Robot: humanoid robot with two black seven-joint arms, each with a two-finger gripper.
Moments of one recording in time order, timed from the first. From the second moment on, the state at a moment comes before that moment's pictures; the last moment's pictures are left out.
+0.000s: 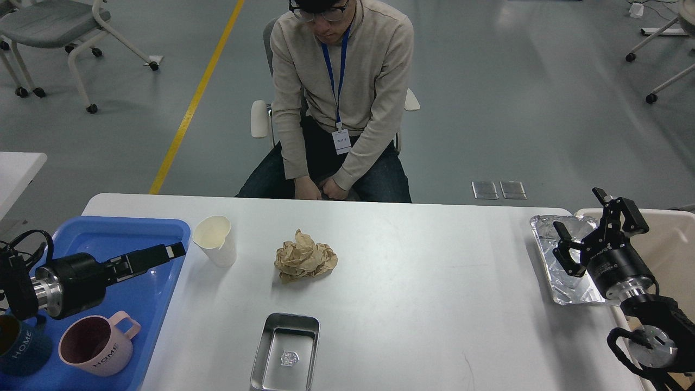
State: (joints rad) left arm -0.59 1.06 -0.27 -1.56 1.05 -0.09 -0.17; right arm 0.14 -0.45 1.23 1.07 -0.37 0.26 0.35
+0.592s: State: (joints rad) left arm -0.59 0.81 -0.16 -1.45 1.06 -0.08 -0.16; right arm 0.14 -0.44 1.23 1.06 -0.37 0.26 0.35
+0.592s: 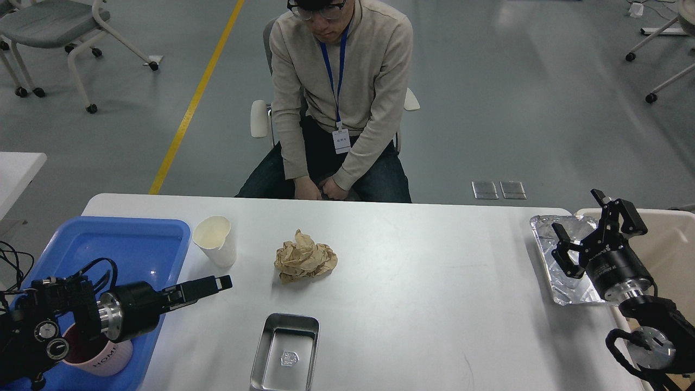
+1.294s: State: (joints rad) left arm -0.59 0.63 -0.04 -1.35 1.06 -0.08 -0.10; right arm 0.14 -0.44 1.23 1.06 -0.37 0.26 0.35
